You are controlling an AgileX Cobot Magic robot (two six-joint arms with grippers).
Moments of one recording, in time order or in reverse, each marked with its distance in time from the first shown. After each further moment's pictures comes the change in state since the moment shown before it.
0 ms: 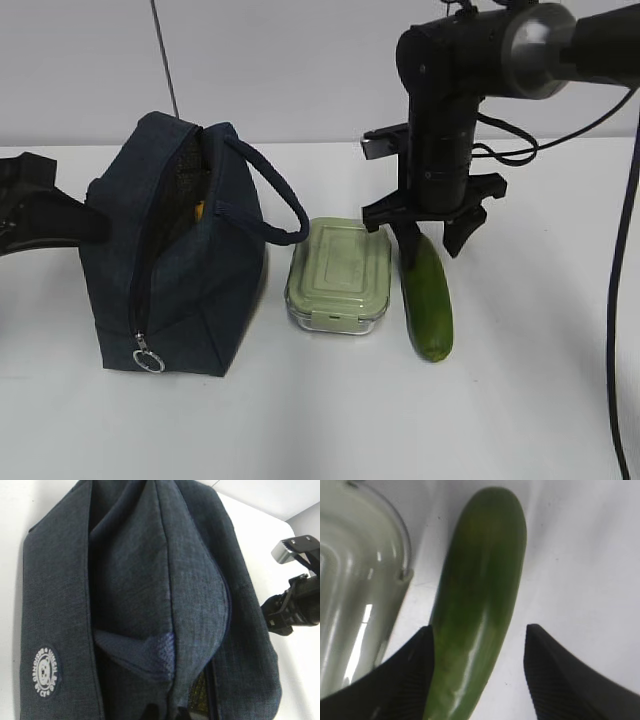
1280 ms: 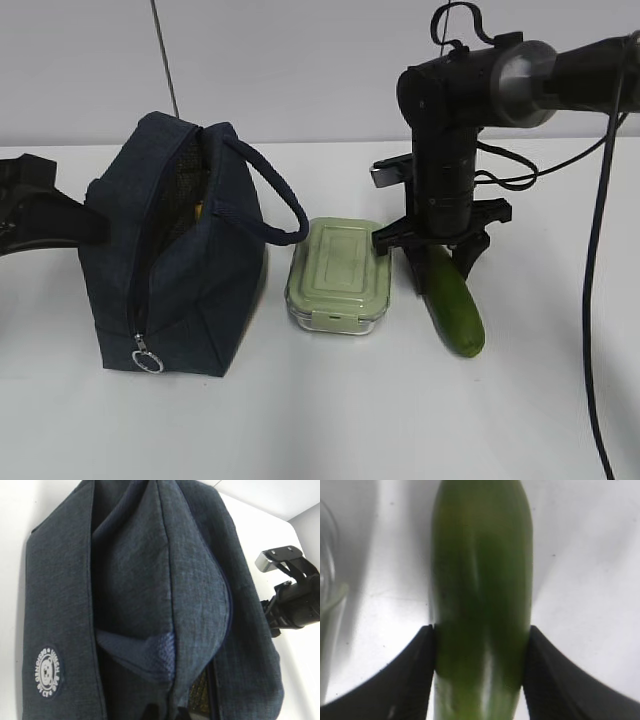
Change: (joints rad) left arm 0.000 0.000 0.000 0.005 -0.004 0.000; right arm -0.021 0.064 0.015 -0.023 -0.010 0.023
